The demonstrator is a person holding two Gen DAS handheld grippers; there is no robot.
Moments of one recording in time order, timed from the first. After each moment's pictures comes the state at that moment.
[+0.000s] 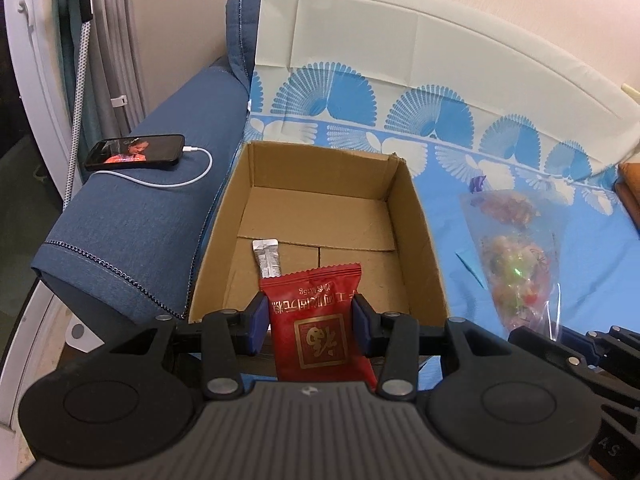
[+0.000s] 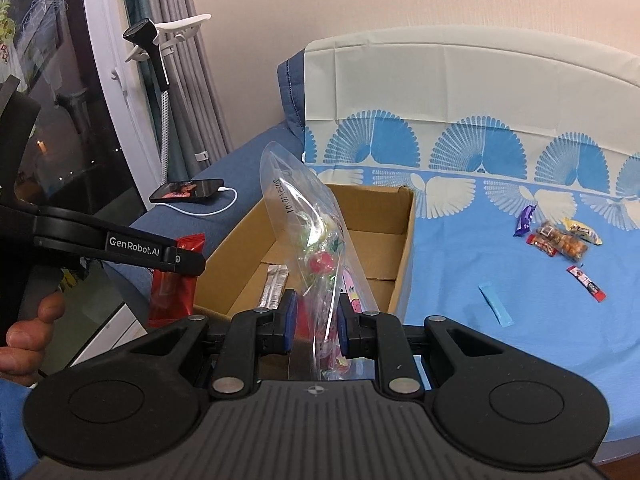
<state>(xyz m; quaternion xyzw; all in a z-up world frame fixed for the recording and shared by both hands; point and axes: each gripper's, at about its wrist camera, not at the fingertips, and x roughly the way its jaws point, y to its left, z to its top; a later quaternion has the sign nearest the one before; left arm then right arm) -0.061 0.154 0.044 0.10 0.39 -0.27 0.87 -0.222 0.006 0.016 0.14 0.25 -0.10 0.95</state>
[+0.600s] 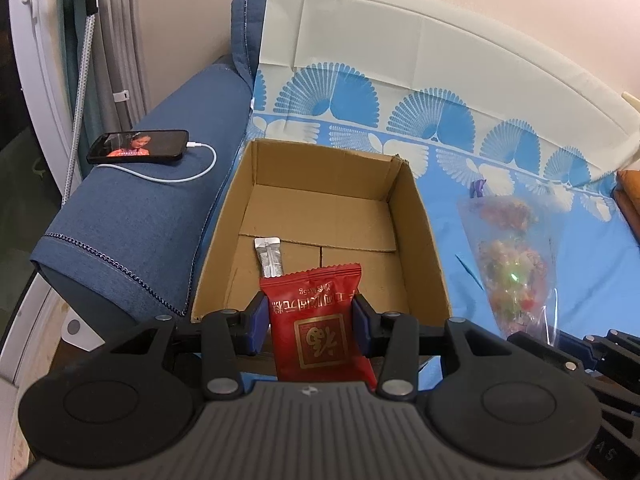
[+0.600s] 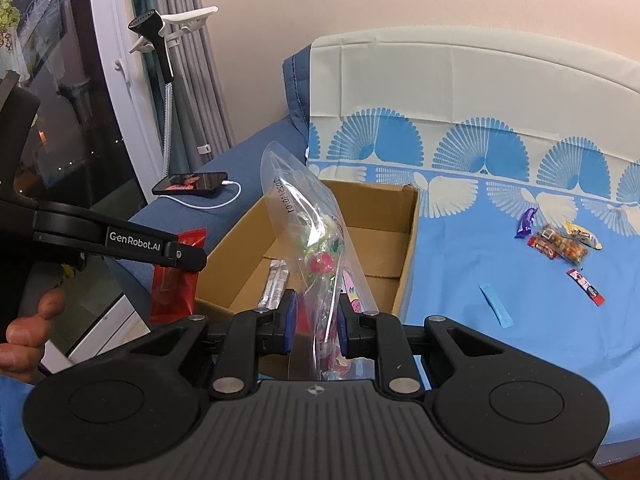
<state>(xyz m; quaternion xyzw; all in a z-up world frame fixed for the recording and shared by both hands) -0.056 0.161 0.041 0.09 0.39 -0.27 0.87 -0.219 0.010 0.017 0.12 0.26 -0.09 0.95</state>
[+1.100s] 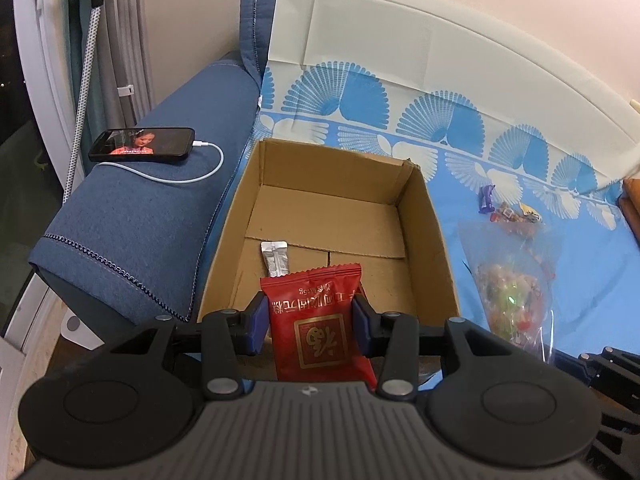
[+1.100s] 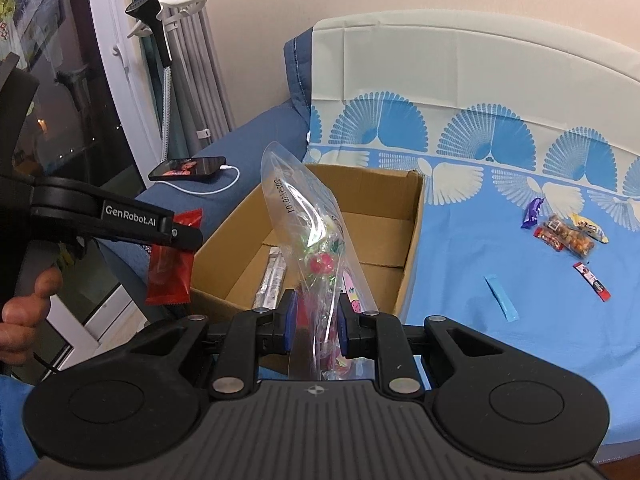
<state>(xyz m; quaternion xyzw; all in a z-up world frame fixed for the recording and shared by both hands) -0.038 0.161 0.038 0.08 0.40 -0.26 0.87 -0.200 0.009 0.012 0.12 0.29 -0.09 0.95</state>
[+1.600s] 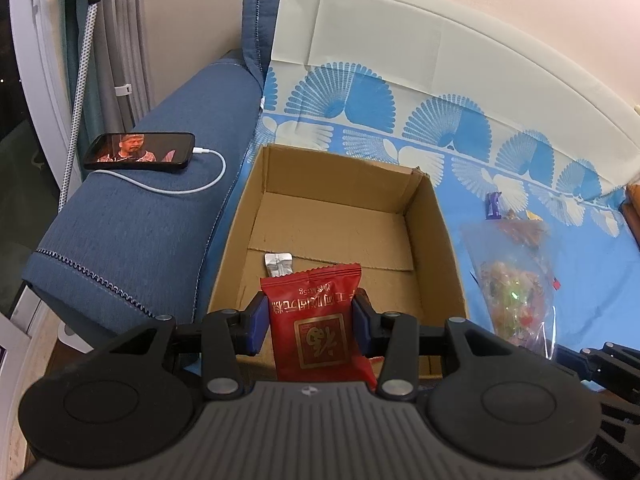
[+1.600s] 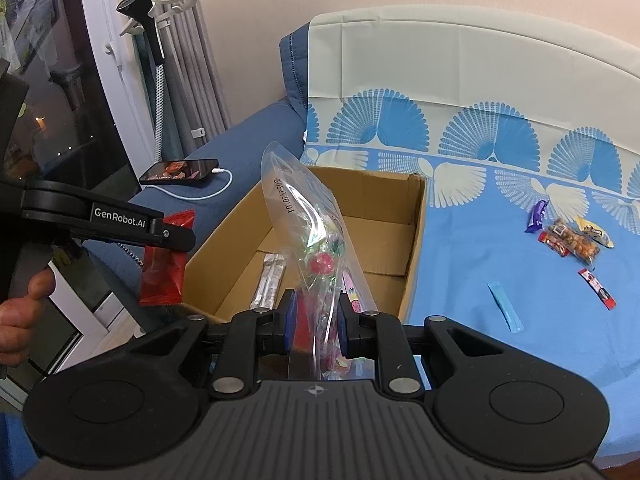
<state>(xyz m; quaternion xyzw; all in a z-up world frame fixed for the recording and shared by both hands) -0.007 0.156 0.036 0.08 0.41 -0.26 0.87 -0.173 0.001 0.013 0.12 0.29 -0.09 0.94</state>
